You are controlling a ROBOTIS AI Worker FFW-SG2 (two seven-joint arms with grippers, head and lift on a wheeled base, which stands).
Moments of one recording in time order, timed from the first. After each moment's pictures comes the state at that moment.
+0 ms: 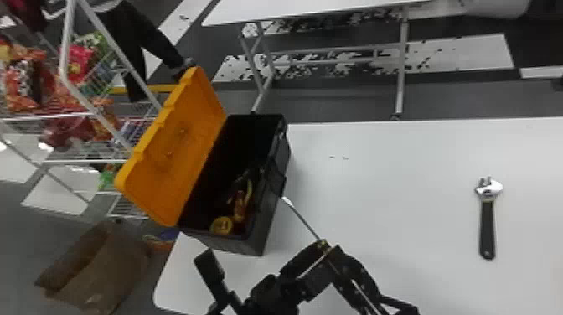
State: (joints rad) left arm 0.75 0.19 0.10 -2.01 0.87 0.34 -0.66; right arm 0.63 0.00 0.43 -1.75 0.41 -0.28 0.28
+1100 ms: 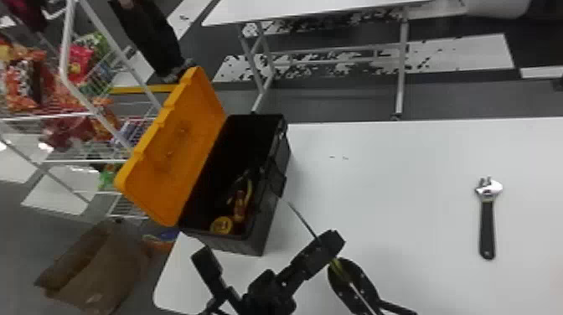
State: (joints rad) left arm 0.73 0.19 0.11 -2.00 0.87 0.34 -0.69; right arm 0.64 -0.01 0.43 -1.74 0.41 -0.30 0.28
